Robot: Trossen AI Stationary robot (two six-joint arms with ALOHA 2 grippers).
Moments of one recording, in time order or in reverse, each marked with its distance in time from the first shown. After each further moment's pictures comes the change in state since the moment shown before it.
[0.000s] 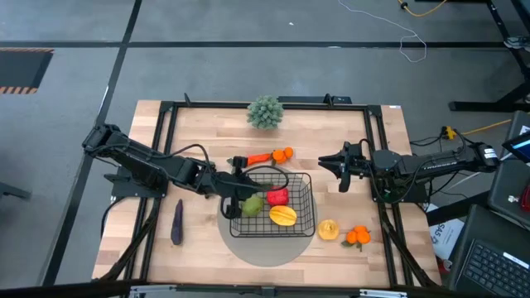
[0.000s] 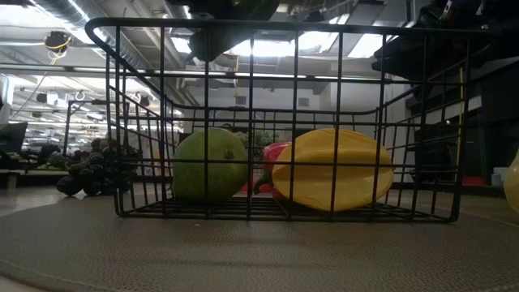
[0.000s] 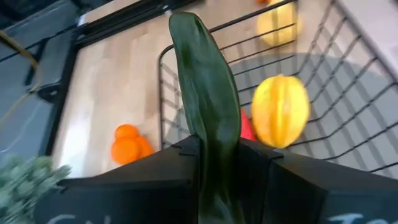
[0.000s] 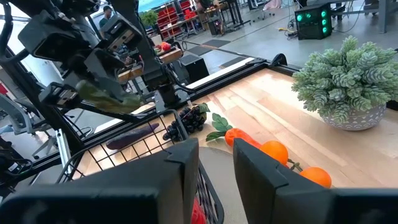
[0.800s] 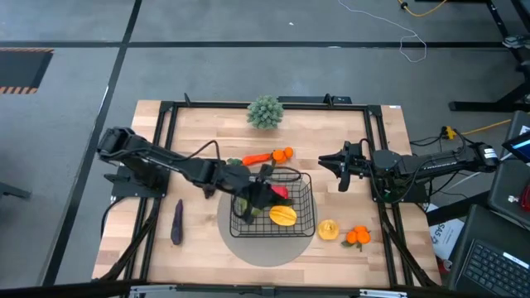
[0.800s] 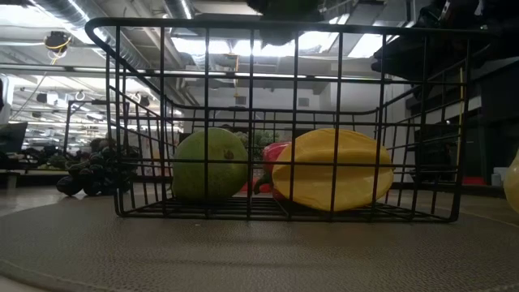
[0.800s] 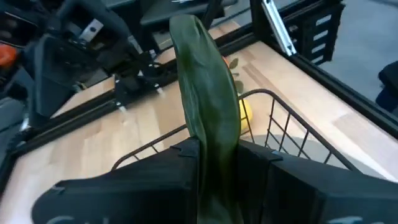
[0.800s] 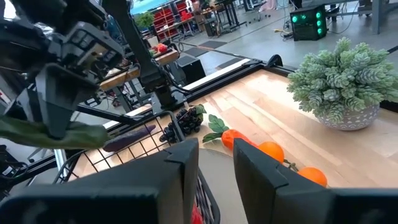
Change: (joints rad) left arm 0.098 0.163 0.000 0.445 0.363 0.182; right arm 0.000 0.000 0.000 0.001 0.018 0.005
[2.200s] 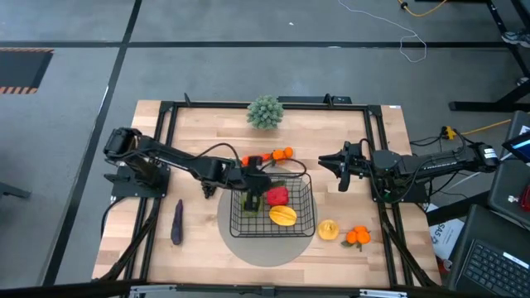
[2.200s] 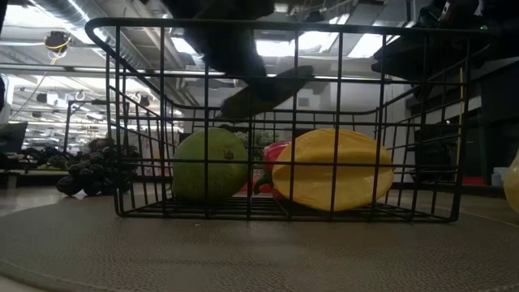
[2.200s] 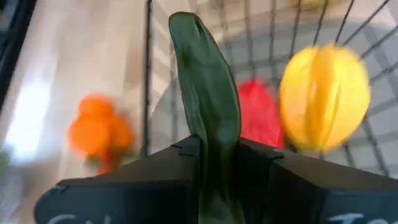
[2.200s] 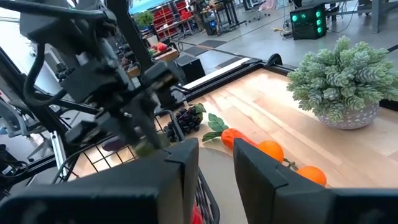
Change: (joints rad) left arm 0.046 0.045 0.000 -0.352 -0.248 -0.241; right arm 0.000 0.001 0.000 -0.005 -0.001 0.002
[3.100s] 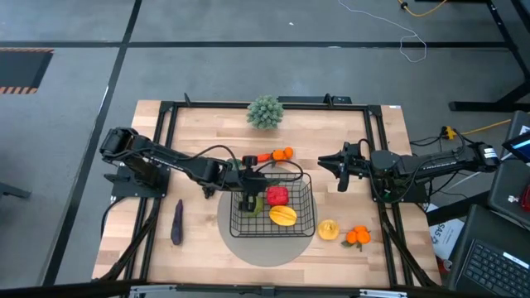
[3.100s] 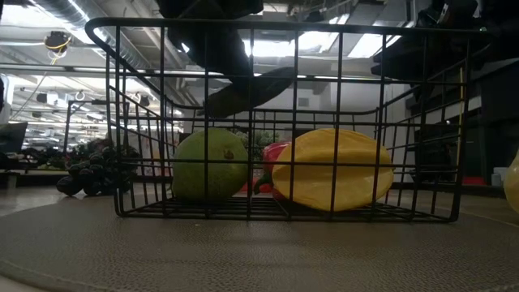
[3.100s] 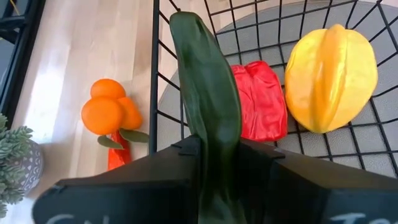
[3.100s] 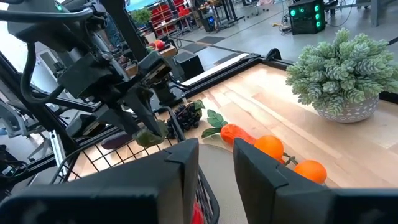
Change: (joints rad) left arm -0.025 -0.022 -0.001 -0.067 -0.058 -0.019; right arm 0.000 0.012 0.000 -0.004 0.001 0.021
